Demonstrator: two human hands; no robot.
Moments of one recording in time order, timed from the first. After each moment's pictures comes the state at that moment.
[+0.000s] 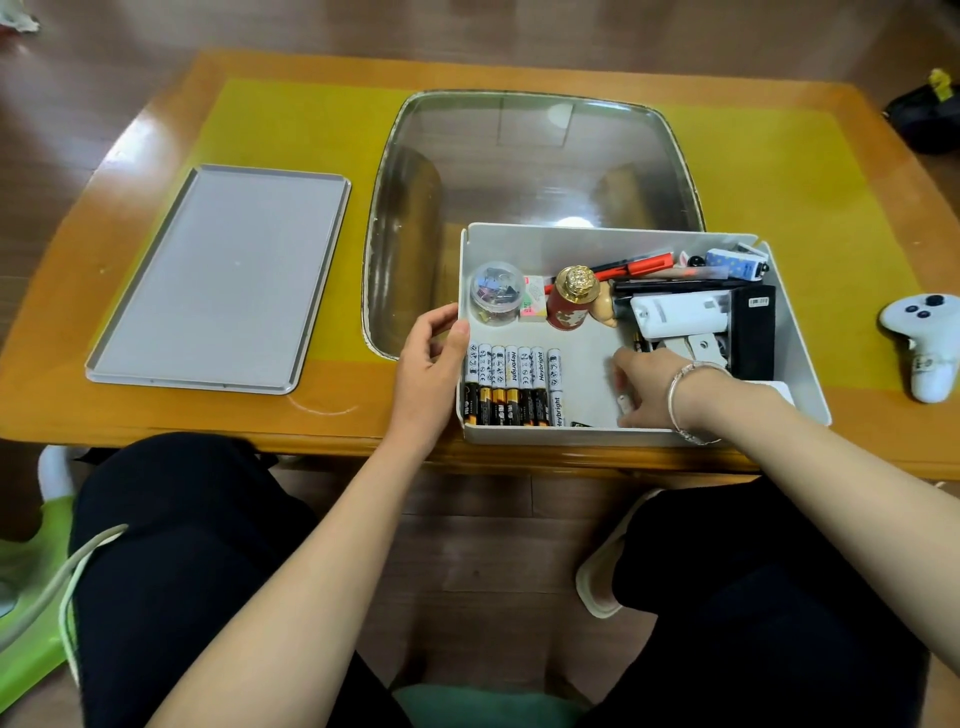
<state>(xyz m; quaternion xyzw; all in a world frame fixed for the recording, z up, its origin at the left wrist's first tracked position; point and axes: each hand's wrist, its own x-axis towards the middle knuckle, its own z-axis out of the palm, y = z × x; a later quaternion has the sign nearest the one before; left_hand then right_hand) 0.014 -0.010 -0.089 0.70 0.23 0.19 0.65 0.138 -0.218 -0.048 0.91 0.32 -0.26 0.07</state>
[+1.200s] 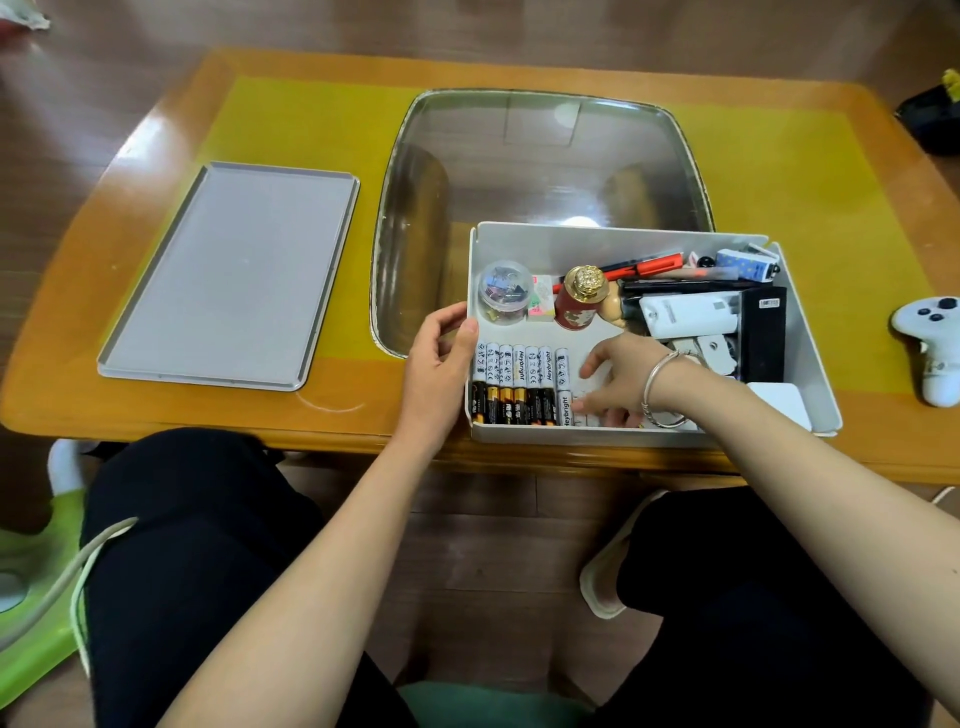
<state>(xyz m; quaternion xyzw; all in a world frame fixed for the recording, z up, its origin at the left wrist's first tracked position) 0.013 -0.011 -0.088 0.70 0.24 0.19 0.65 0.129 -0.182 -0.041 0.90 0.18 -0.38 -0.13</state>
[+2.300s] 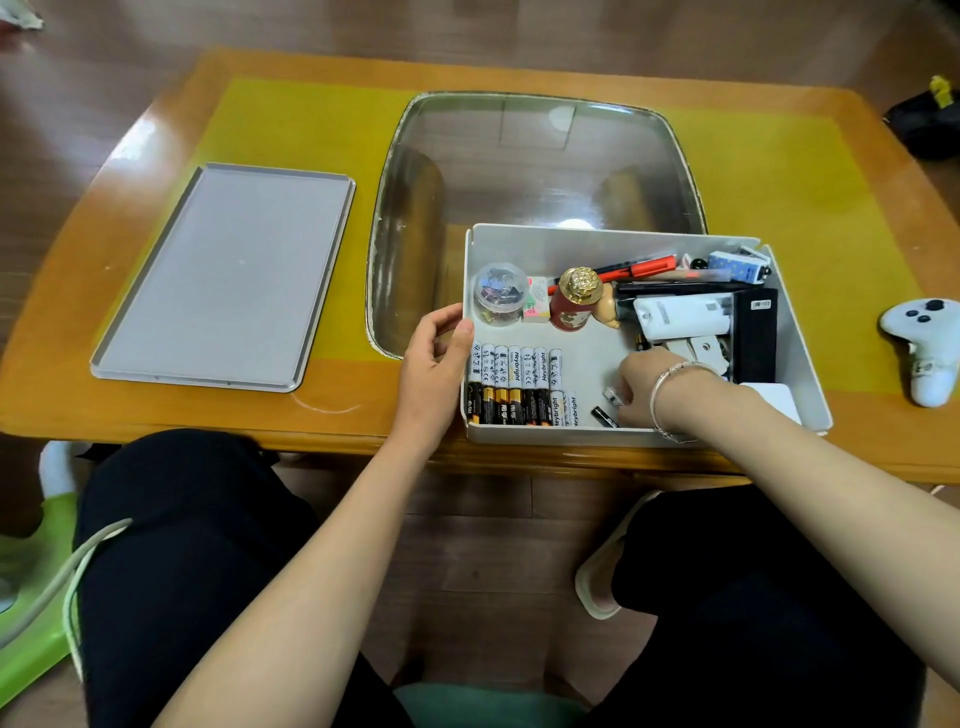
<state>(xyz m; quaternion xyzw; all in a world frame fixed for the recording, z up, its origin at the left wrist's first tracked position) 0.013 -0.011 -0.088 0.69 0.23 0.19 0.65 0.123 -0.198 -0.032 0.91 0.26 -0.27 0.15</state>
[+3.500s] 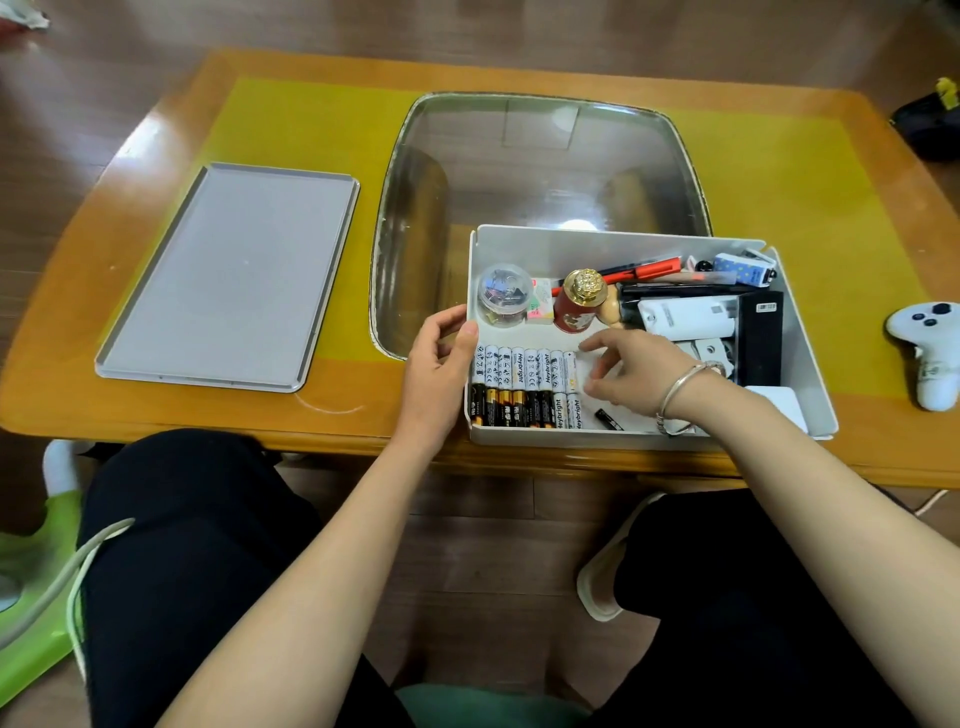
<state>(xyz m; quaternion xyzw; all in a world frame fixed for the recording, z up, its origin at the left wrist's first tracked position) 0.013 -0.011 -0.088 0.69 0.23 0.19 0.65 0.123 -0.190 -0.030 0.92 0.28 -0.25 -0.14</state>
